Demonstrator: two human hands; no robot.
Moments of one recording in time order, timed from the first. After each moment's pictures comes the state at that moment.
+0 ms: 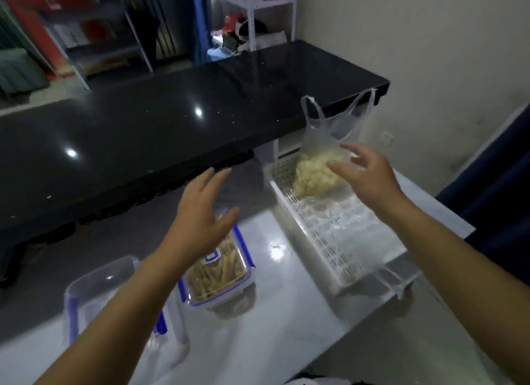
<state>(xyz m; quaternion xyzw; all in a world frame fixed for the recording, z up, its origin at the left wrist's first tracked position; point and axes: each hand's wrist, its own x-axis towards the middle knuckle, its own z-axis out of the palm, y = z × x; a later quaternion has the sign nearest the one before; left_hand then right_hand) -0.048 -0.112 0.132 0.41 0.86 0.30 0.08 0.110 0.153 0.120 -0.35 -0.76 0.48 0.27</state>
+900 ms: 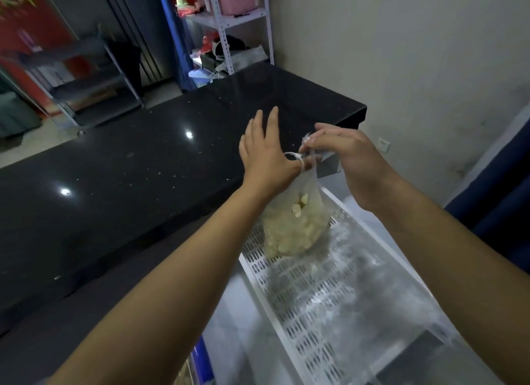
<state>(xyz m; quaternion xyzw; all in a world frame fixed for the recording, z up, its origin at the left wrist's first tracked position) -0.093 0.221 0.136 0.44 0.83 0.33 -0.01 0.048 0.288 0.175 -0.23 -0.66 0.66 0.27</state>
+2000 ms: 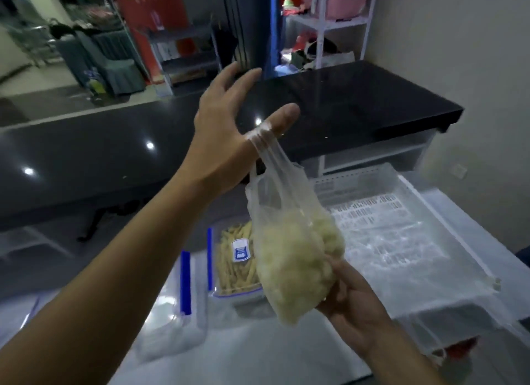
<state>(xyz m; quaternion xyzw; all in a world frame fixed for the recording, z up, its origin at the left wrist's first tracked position) -0.035 -0.086 0.255 0.37 0.82 0.43 -0.11 0.143 0.027 0.060 -0.24 -0.29 0.92 0.04</state>
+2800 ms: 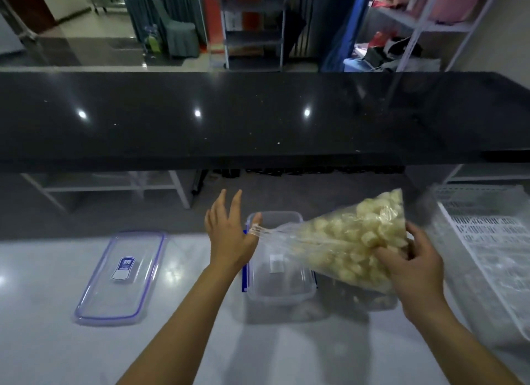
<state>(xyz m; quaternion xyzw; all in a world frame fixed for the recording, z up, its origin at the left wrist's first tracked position) -0.125 -0.389 0.014 0.11 0.93 0.35 -0.09 0.045 -0.136 0.071 -0.29 -0.71 0.60 0.24</state>
